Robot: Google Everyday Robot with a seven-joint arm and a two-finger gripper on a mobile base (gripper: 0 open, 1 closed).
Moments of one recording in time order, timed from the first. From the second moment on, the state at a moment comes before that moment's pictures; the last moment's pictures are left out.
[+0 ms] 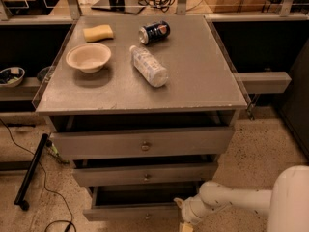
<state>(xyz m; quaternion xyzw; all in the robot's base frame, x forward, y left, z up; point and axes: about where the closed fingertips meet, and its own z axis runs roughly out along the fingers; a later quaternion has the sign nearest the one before) 0.417 -0.099 0.245 -0.63 0.71 0.25 0.15</state>
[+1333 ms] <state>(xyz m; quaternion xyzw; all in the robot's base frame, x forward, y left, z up) 0.450 -0.087 0.207 -0.63 0.72 0.26 0.14</state>
